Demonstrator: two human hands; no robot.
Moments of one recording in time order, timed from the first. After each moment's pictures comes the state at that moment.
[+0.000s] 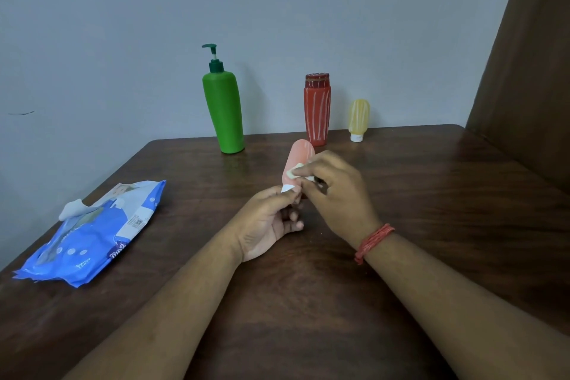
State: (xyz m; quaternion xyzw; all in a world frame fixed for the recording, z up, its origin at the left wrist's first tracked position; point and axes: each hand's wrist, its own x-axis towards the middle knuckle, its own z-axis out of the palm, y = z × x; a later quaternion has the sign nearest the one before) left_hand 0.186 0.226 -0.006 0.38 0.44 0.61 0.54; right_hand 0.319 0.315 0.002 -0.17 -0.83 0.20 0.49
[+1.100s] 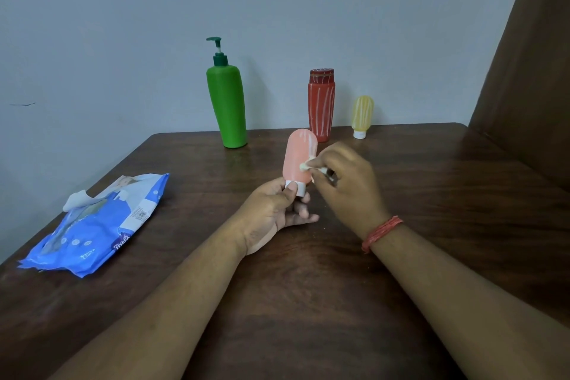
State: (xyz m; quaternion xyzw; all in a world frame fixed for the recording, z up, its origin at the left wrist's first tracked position) left_hand 0.184 0.225 -0.008 0.42 0.44 0.60 0.52; right_hand 0.323 0.323 0.005 -0.17 -0.84 0.12 0.49
